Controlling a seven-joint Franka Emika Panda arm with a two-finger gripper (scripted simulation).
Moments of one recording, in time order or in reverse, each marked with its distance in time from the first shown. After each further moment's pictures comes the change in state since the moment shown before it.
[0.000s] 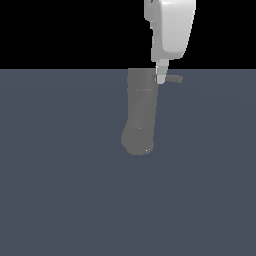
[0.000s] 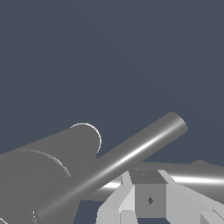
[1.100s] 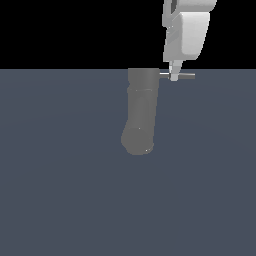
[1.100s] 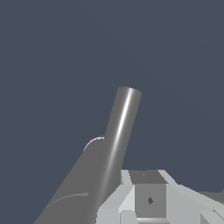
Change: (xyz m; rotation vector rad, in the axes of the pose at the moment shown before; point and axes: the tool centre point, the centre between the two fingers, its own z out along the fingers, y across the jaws) arm 0.042 -0.053 0.000 0.002 -0.007 -0.004
